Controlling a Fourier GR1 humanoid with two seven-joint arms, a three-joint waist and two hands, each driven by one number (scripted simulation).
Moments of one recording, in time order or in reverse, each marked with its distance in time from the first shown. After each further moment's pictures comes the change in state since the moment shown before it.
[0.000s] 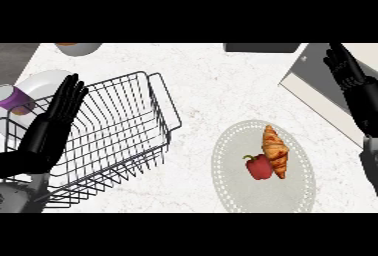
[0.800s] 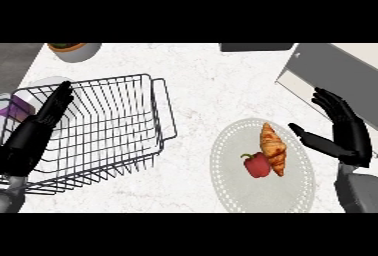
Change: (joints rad) left arm 0.030 0.126 -0.001 0.009 -0.118 -0.016 0.142; right arm 0.146 0.189 -0.112 0.227 -0.020 -0.150 -0.302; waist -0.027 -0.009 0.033
